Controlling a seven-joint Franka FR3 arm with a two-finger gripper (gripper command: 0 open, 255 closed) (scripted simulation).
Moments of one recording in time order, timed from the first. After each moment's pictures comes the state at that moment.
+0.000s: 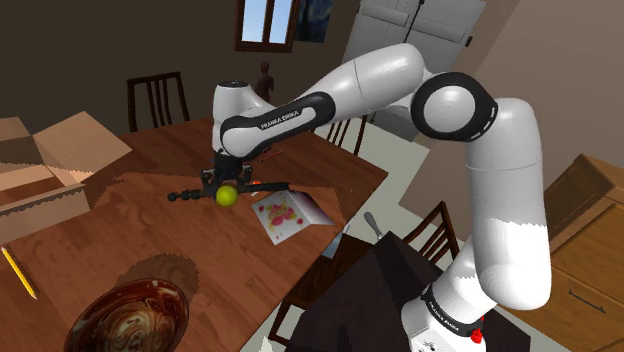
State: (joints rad) arm 0.17 0.62 0.21 -1.65 -0.16 2.24 0.69
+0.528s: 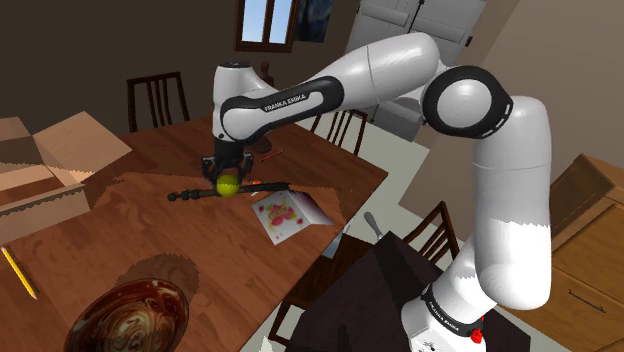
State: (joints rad) arm 0.16 0.56 0.22 -1.63 -0.14 2.17 0.68
